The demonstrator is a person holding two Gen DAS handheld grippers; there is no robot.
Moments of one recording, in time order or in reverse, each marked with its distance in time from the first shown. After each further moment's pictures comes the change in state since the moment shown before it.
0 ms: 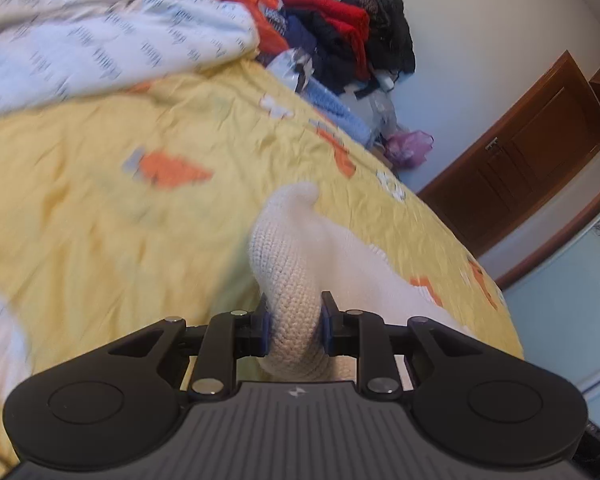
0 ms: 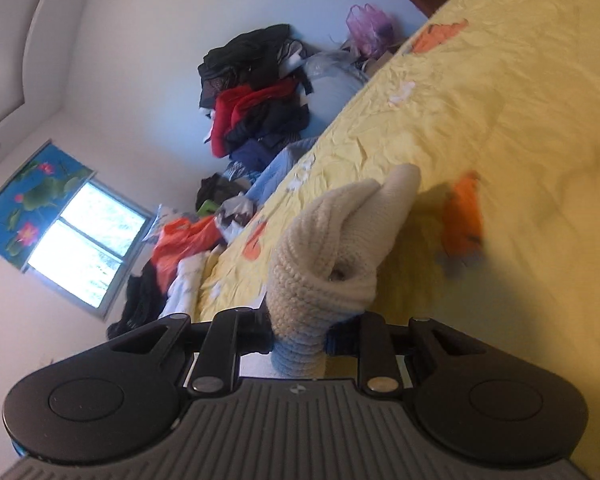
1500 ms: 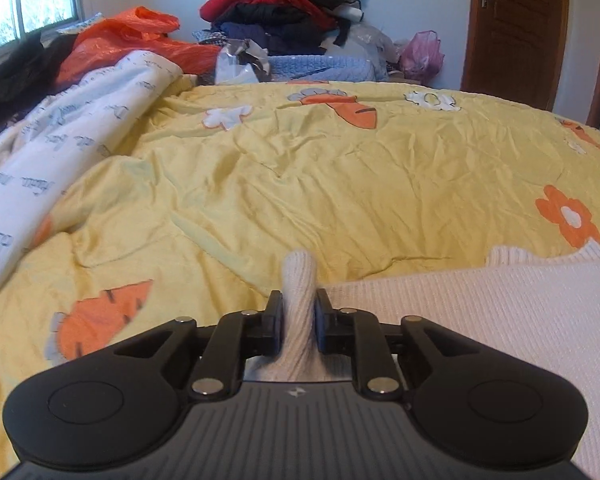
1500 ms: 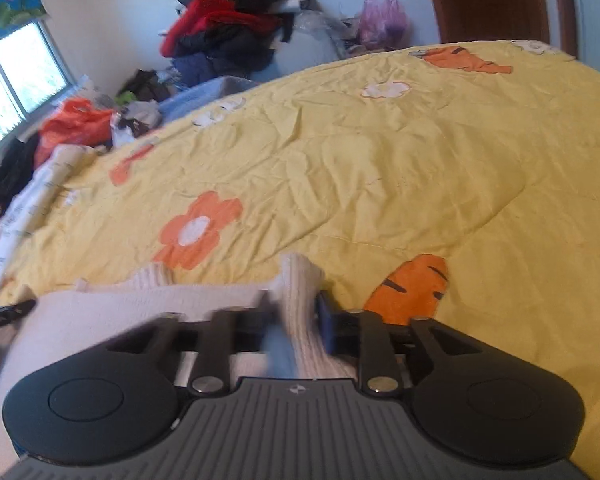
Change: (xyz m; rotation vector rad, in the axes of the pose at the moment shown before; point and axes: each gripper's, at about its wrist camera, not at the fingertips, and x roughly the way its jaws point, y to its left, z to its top) left arm 0.175 -0.071 0.036 0.635 -0.010 0.373; right arm 0.132 -0.014 0.049 -0.488 0.157 -0.402
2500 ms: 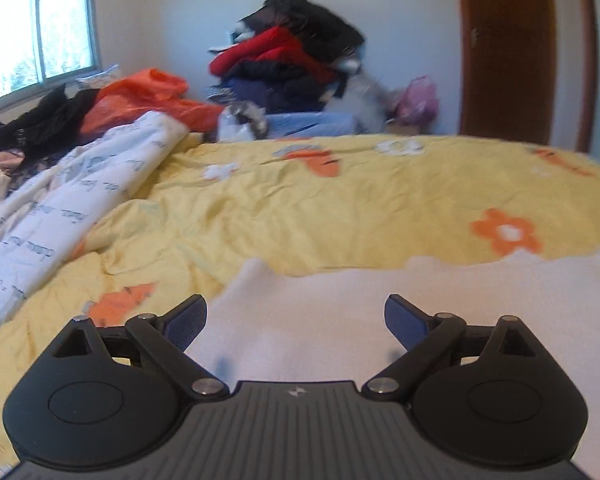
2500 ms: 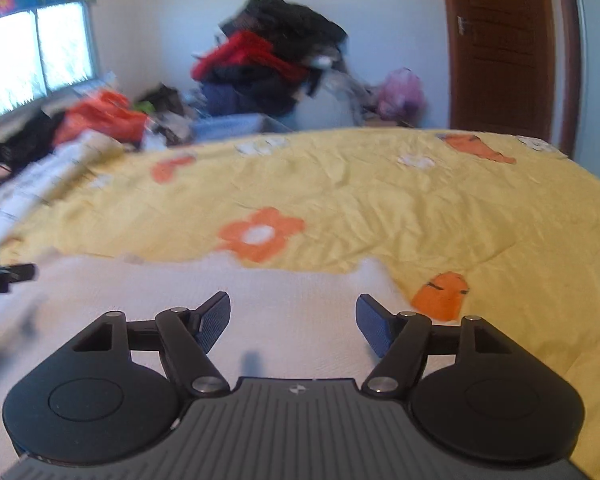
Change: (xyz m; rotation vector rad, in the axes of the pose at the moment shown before) left arm -0.089 -0.054 -0.040 0.011 -0.172 -0.009; right arm -0.065 0.078 -0.052 -0.188 -0.202 -0.025
